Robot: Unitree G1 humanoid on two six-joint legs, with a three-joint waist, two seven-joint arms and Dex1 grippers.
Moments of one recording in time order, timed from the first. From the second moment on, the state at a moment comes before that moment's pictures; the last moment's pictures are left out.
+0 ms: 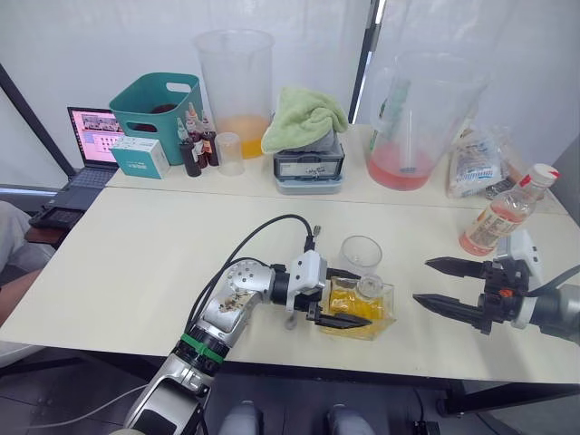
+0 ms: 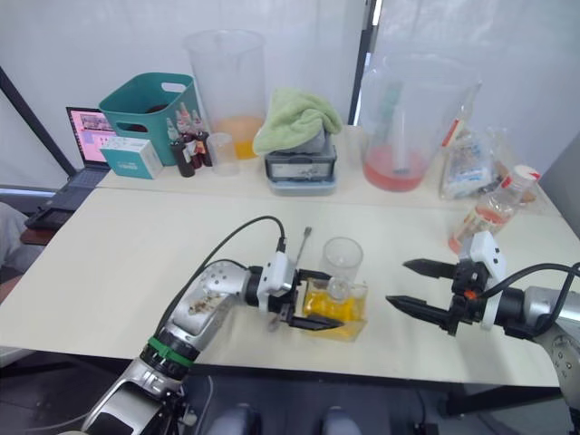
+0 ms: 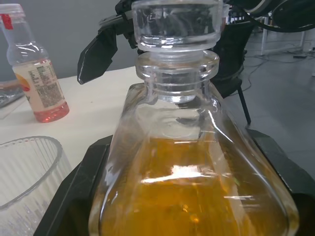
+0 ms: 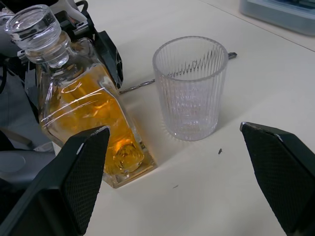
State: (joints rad) left arm -0.54 0.21 -0.37 0.16 -0.30 -0.01 -1.23; right arm 0.00 -0.91 -0.40 -0.30 0.70 0.61 1.13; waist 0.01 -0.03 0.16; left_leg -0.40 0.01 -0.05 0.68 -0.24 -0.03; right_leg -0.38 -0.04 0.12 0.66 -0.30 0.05
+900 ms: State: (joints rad) left arm -0.54 0.25 -0.32 0.01 -0.41 0.27 -1.20; right arm 0.02 -0.91 -0.40 -0.32 0.69 0.61 1.11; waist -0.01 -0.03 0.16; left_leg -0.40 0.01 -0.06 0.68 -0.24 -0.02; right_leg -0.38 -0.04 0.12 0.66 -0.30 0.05
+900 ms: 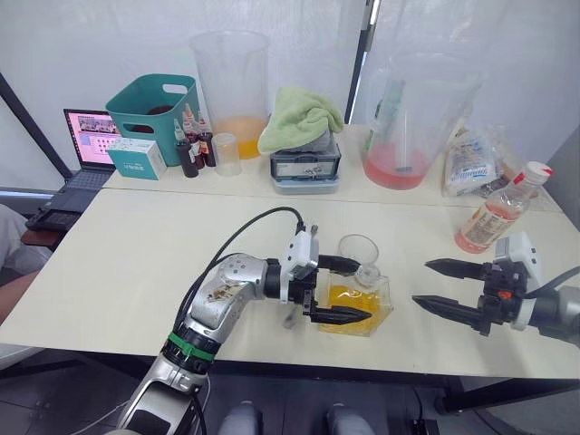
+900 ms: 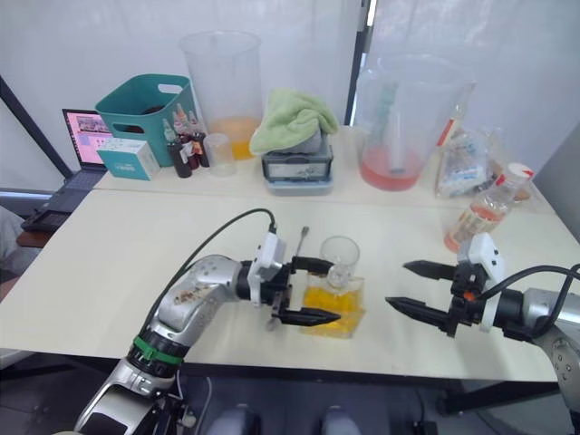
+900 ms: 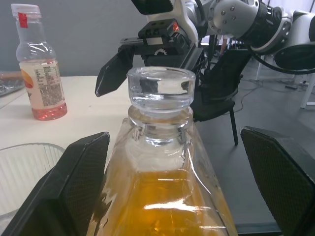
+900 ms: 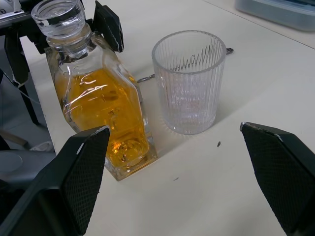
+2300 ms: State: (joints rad) left arm -0.56 0.22 -0.33 0.09 -0.38 0.18 -1.22; right arm -0.18 -0.88 -0.20 -0.59 0.90 0.77 0.89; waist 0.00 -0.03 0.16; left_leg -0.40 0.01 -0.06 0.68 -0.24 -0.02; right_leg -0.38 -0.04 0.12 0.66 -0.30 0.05
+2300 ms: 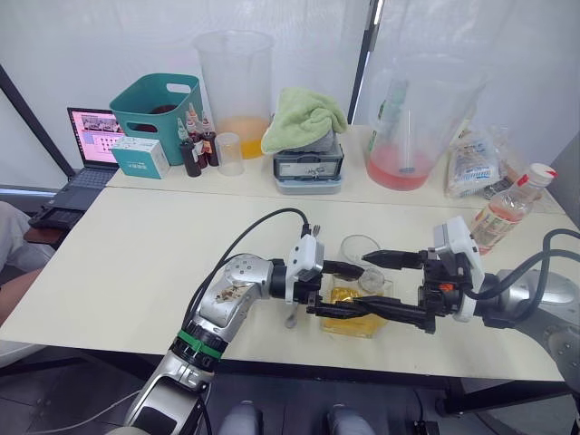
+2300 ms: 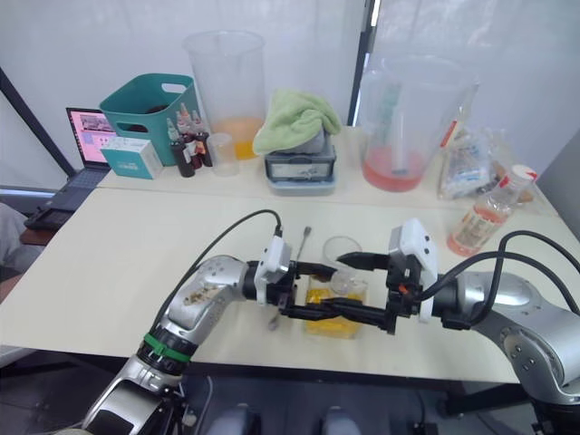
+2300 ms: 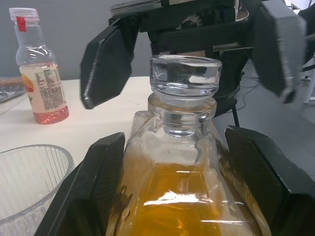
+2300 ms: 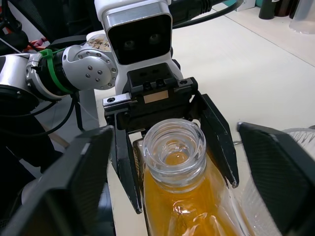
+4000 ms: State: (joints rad) left arm -0.56 0.23 -0.32 0.09 -0.38 0.19 -1.22; right arm 0.00 -0.66 -0.48 0.15 0.40 0.37 0.37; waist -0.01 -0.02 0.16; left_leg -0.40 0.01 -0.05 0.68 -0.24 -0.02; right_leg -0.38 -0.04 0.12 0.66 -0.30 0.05
